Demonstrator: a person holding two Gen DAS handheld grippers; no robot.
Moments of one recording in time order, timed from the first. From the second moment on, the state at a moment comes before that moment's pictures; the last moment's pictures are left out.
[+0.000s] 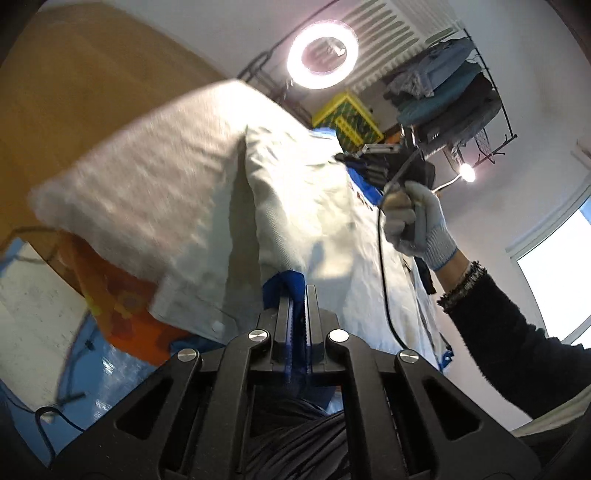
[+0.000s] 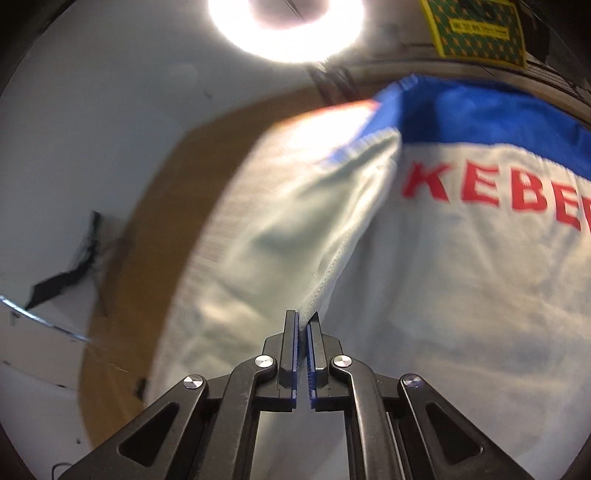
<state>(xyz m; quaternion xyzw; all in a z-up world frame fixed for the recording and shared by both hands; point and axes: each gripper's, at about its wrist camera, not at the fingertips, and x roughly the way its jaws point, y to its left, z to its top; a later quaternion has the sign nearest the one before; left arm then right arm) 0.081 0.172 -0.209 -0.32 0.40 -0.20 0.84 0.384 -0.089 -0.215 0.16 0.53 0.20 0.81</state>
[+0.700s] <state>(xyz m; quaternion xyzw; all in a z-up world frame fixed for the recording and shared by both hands) 0.108 0.153 -0.302 -0.32 0.48 -0.15 0.80 0.319 -0.092 -0.211 0.00 0.54 0.16 0.83</state>
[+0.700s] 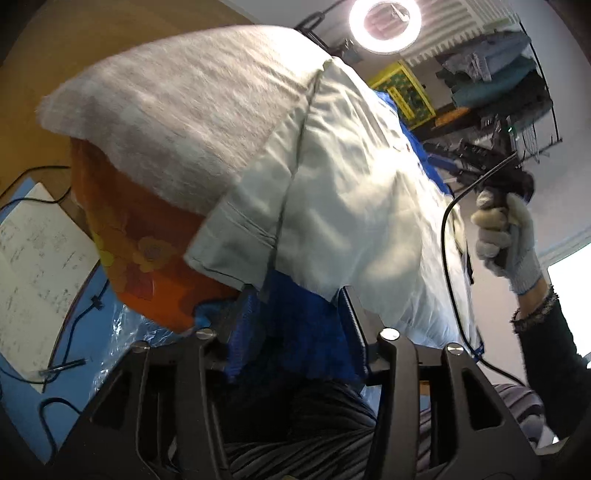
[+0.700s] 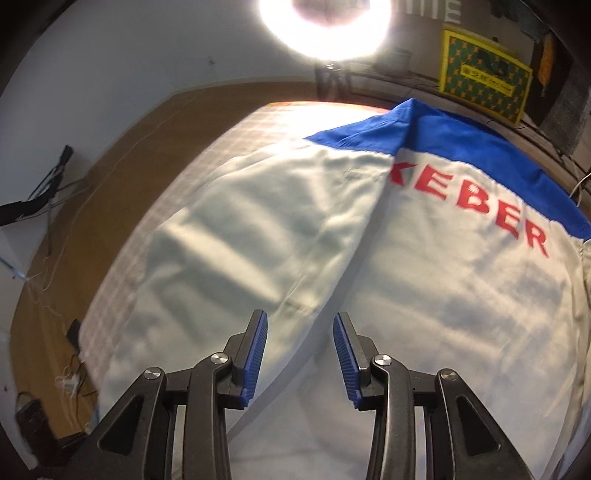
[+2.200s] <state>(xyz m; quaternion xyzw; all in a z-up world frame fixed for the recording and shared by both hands) 0.089 0.156 -0.304 -0.29 0.44 -0.10 0.84 0.187 -0.011 -0.269 -0.04 0.56 0.23 0.80</state>
